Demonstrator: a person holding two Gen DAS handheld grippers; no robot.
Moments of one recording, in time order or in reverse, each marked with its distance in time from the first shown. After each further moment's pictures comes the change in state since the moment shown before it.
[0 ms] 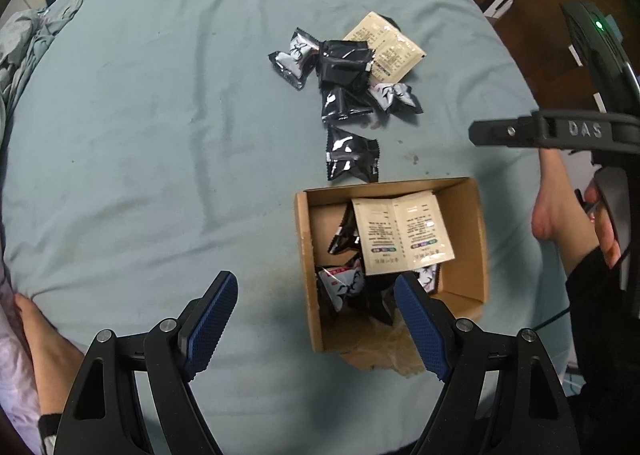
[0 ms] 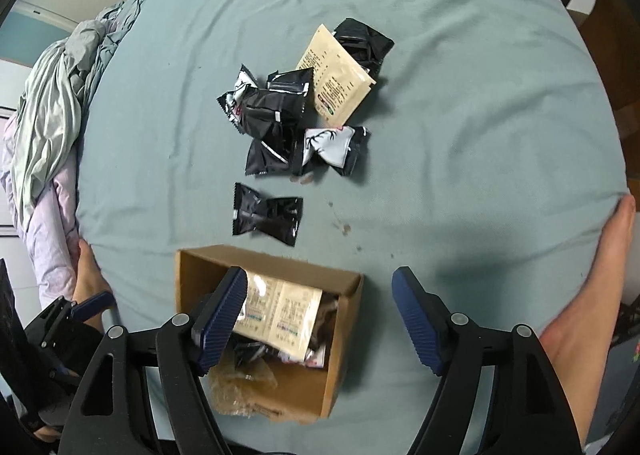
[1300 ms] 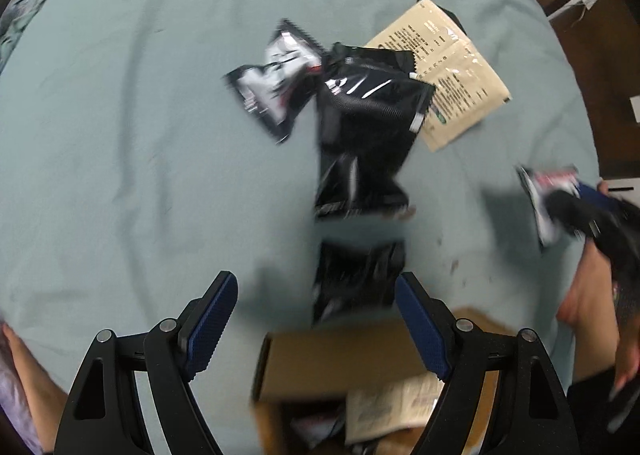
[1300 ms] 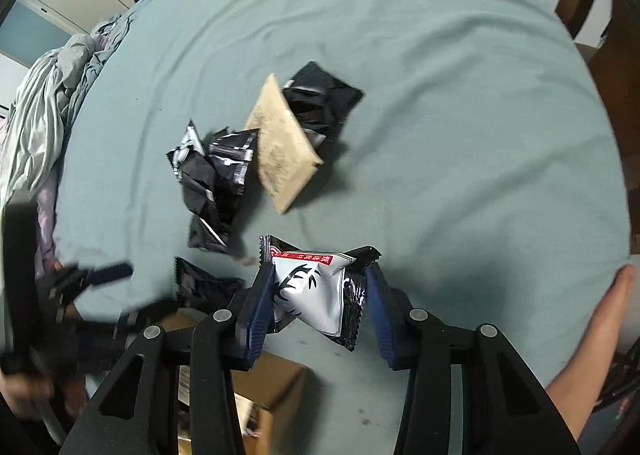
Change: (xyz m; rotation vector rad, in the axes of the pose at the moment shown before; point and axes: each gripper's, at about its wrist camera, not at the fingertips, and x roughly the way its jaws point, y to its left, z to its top) left arm 0.114 -0.016 0.128 -0.080 0.122 0.038; right arm 0.027 -0.042 0.030 -0.061 -0.121 -0.043
